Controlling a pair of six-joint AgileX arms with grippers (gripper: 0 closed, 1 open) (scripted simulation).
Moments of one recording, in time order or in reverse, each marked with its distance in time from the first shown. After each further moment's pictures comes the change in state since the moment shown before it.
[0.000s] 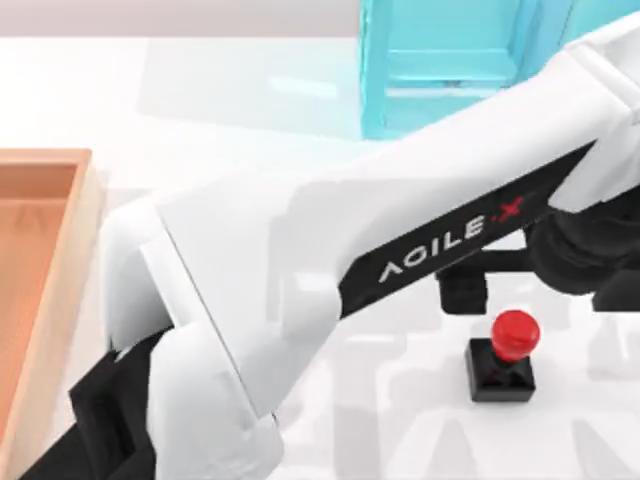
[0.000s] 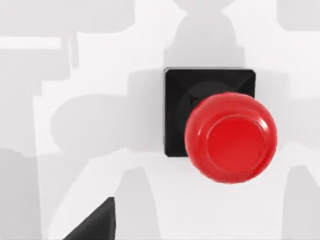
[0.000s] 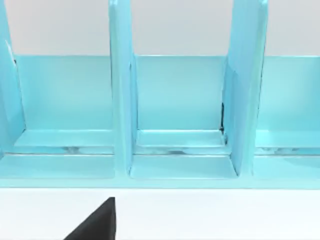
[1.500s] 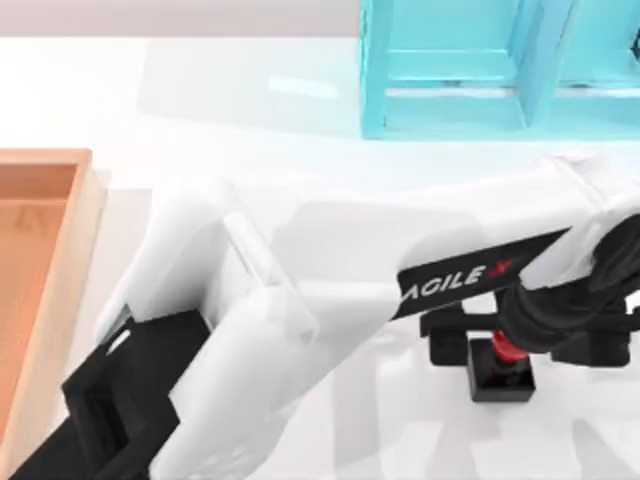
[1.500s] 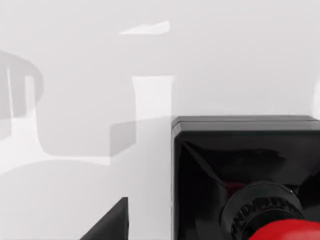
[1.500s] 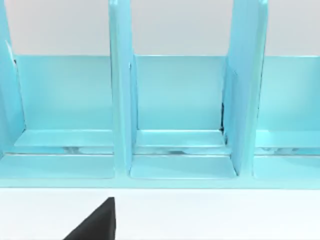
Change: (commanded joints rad) left arm 0.032 -0.009 -0.431 0.406 -0.002 0.035; right arm 0.000 0.000 0.000 0.000 0.000 0.000
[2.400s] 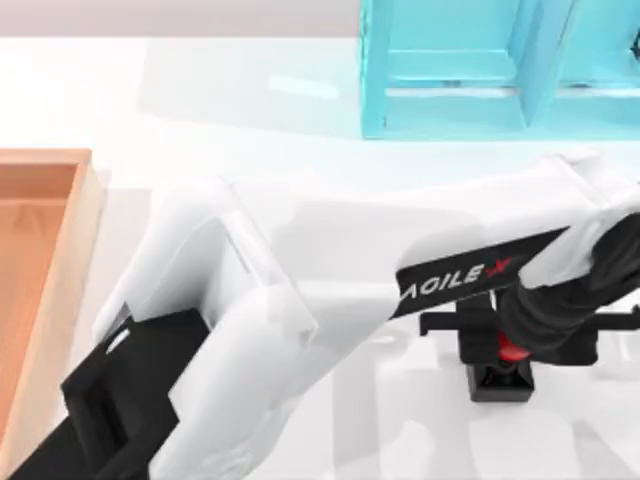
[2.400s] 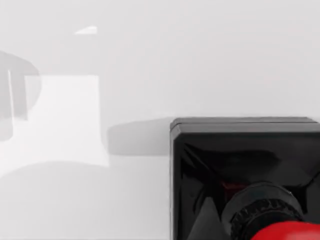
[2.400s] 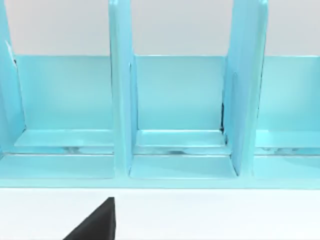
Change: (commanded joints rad) left arm 0.000 0.000 0.000 0.000 0.000 0.000; right arm 0.000 0.000 0.000 0.000 0.000 0.000
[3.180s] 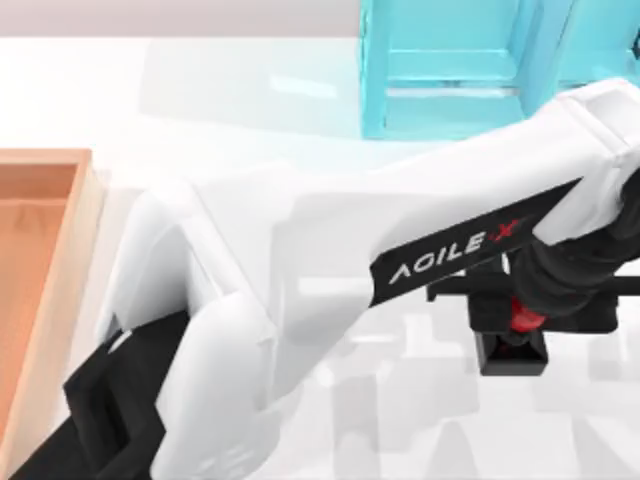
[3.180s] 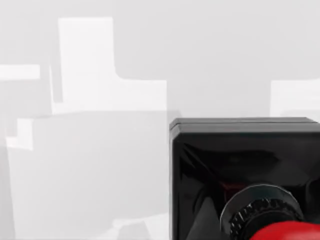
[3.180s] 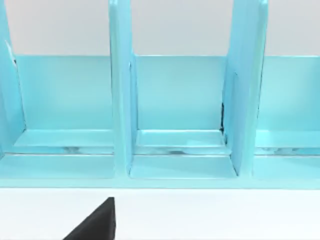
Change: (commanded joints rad) left arm -0.005 0.007 0.209 -0.203 0.000 0.000; right arm 0.000 0.000 0.000 0.000 0.000 0.000
